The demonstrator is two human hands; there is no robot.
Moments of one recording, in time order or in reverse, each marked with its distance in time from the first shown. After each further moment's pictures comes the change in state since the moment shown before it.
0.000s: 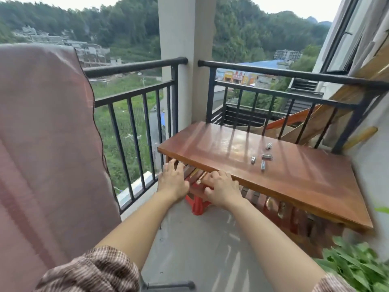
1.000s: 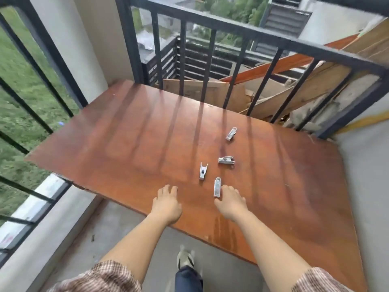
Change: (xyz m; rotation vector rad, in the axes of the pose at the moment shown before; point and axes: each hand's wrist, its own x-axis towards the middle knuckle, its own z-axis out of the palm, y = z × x) left_hand 0.403 0.209 0.335 0.020 -0.650 0.010; right_hand 0.386 0.413 0.049 0.037 -0.406 0.514
